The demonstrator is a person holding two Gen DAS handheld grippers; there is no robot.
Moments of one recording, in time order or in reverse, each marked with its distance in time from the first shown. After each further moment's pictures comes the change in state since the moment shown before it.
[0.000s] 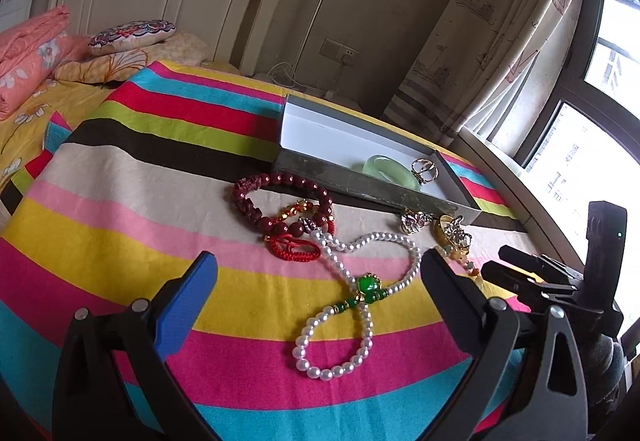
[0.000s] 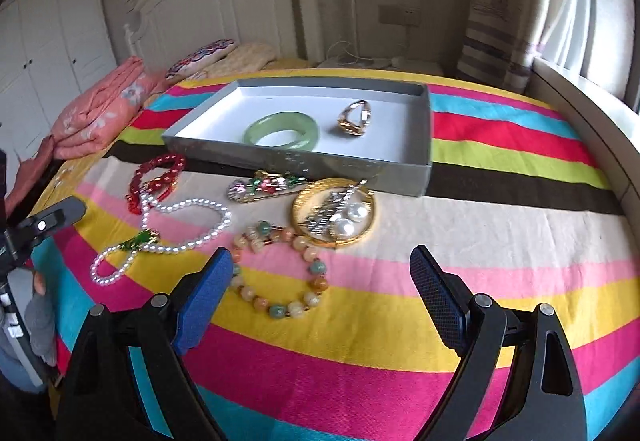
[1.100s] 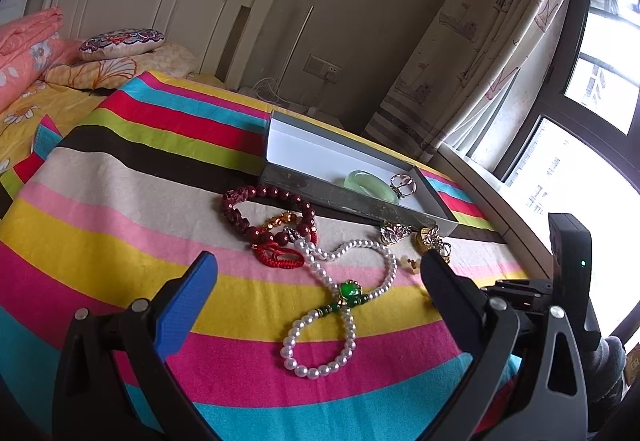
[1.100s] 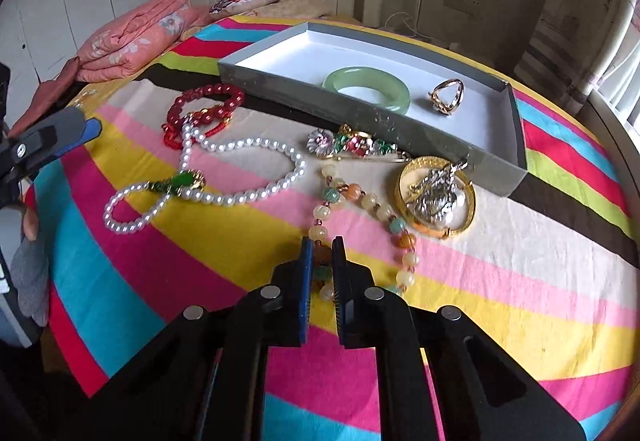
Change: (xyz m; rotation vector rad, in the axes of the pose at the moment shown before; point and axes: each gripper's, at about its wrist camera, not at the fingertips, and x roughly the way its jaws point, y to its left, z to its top) left arm -0.013 0.003 -0.003 -0.016 -0.064 -0.078; right arm 0.022 0.041 -0.008 -0.194 0.188 -0.012
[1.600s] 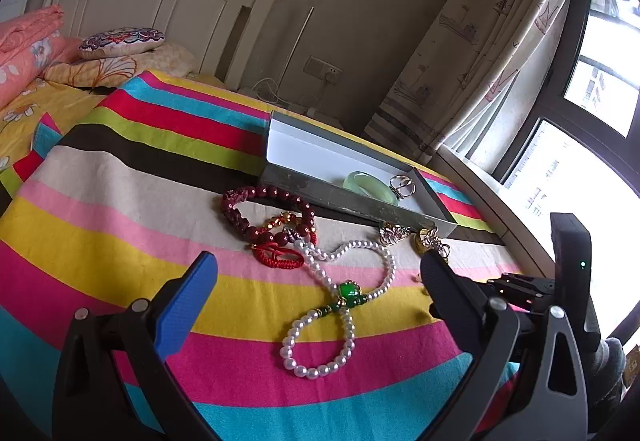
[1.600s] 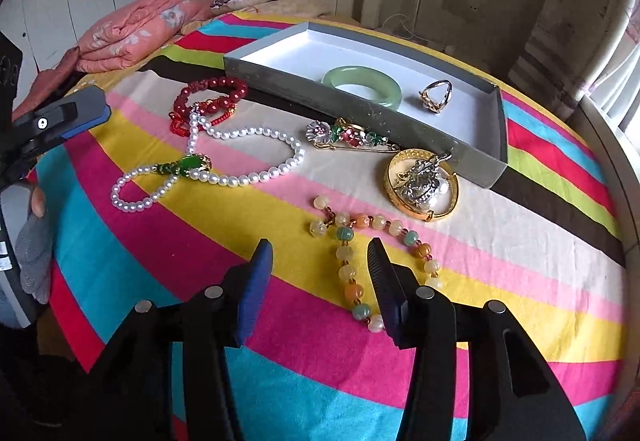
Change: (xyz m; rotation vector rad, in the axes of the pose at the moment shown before) left arm -0.002 -0.001 0.001 -0.006 0.000 -0.005; right arm 0.001 0.001 0.004 -0.004 0.006 -0.039
